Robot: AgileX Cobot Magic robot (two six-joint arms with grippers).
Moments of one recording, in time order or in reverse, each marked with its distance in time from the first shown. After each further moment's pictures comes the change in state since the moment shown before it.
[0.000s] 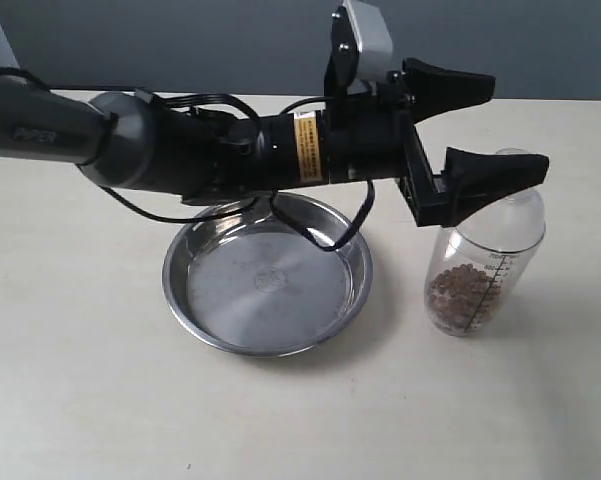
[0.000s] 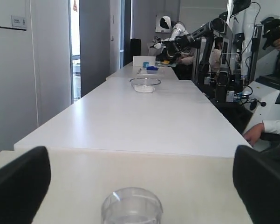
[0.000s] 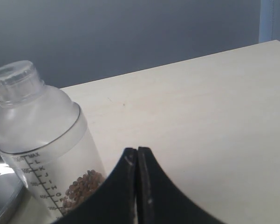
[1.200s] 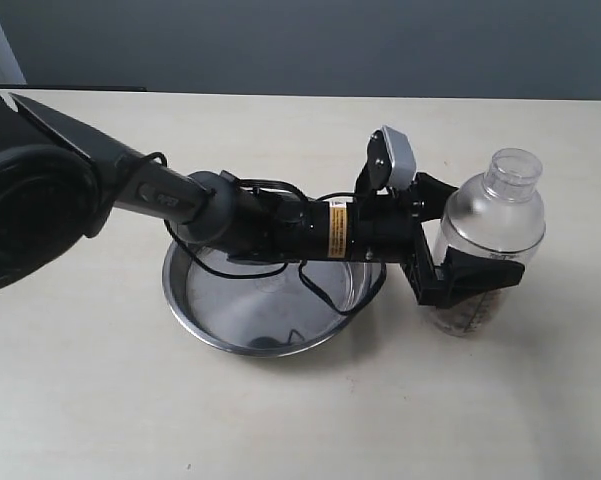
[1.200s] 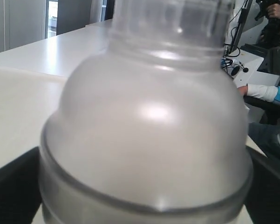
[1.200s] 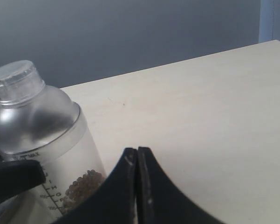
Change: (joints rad) left arm -0.025 0.316 -0.120 0.044 -0.035 -0.021; right arm 0.000 0.000 0.000 0.000 0.000 0.000
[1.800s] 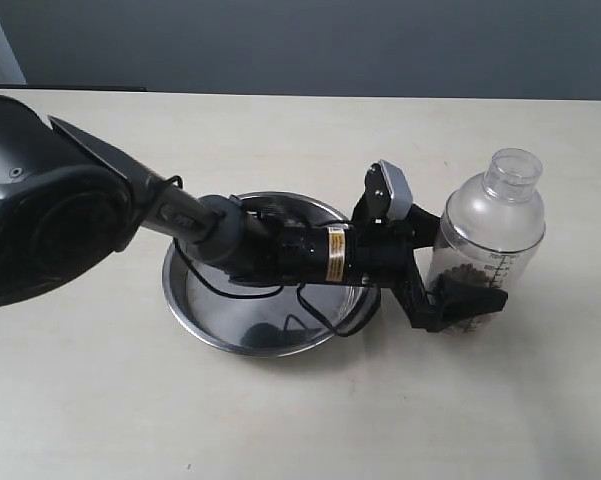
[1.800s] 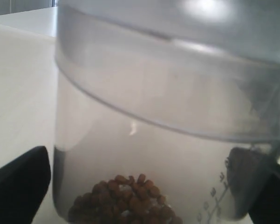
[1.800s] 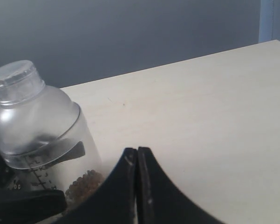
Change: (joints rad) left arm -0.006 0.080 -0.001 -0.019 0.034 0.013; right arm 0.000 0.000 0.000 0.000 0.000 0.000
